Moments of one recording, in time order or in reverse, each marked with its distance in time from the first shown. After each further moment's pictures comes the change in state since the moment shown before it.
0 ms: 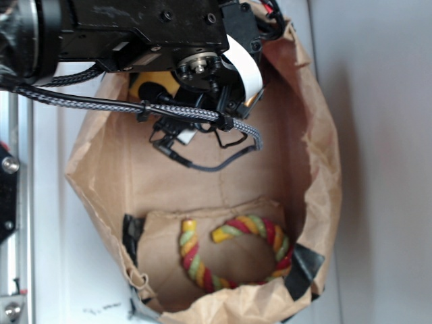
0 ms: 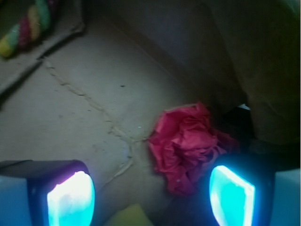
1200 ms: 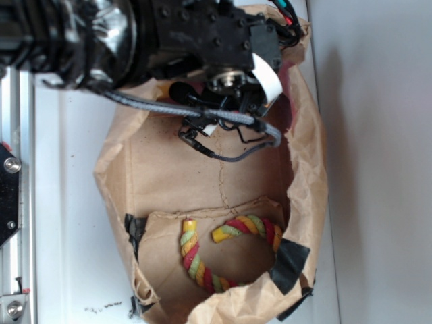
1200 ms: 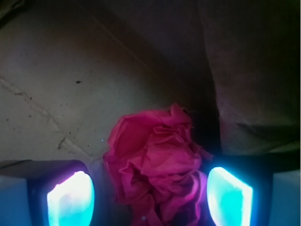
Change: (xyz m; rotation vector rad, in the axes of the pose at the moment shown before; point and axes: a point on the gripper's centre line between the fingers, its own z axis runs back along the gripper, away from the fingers) arm 0.013 0.003 -0.036 0.019 -0.004 -0.044
